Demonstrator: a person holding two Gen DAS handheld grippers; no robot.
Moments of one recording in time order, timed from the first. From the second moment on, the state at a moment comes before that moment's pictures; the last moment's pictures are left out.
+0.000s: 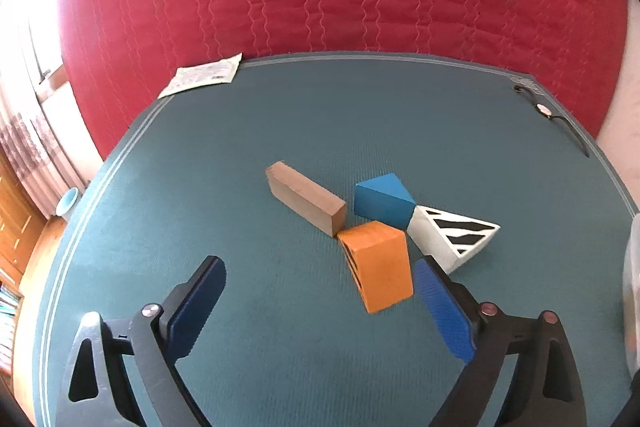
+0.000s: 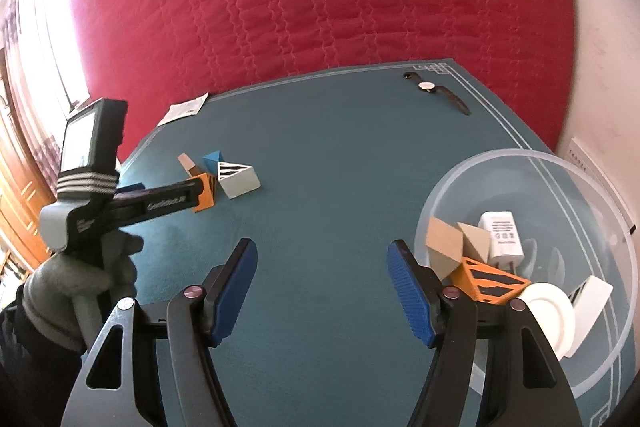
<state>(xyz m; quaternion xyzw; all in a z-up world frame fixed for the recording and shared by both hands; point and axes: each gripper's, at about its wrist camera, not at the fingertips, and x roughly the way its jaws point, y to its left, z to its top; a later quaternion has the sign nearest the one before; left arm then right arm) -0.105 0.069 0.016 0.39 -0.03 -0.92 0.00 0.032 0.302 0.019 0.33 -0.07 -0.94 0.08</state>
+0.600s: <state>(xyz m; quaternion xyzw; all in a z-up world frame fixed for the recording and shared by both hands) -0.107 0.068 0.006 0.40 0.00 -0.91 -0.05 0.014 0.281 0.000 0.38 -0.05 -0.92 0.09</state>
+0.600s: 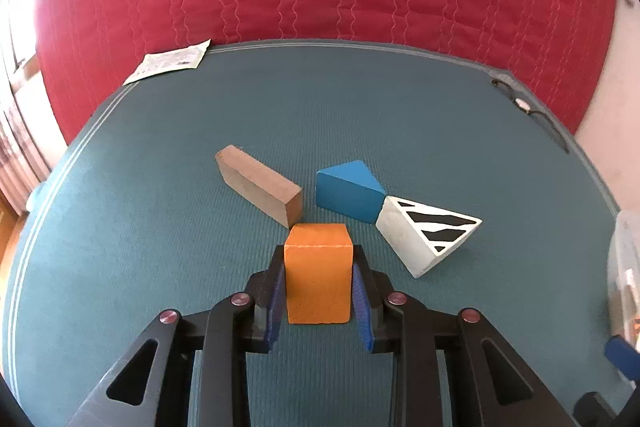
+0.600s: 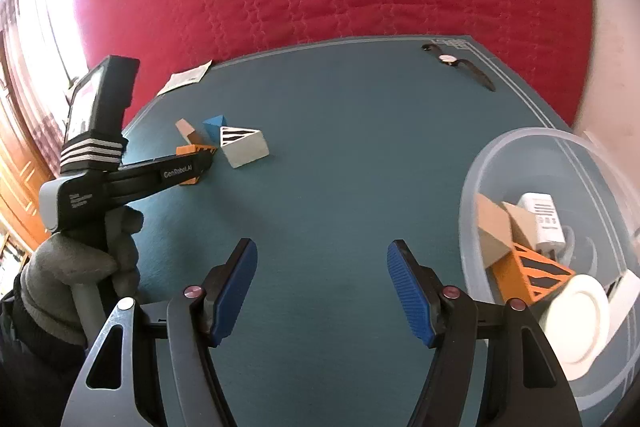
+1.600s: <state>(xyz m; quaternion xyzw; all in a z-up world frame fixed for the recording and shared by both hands) -0.097 0.018 0.024 0.37 0.04 -0.93 0.00 -0.113 0.197 -0.009 0.39 -0.03 -0.91 0.15</state>
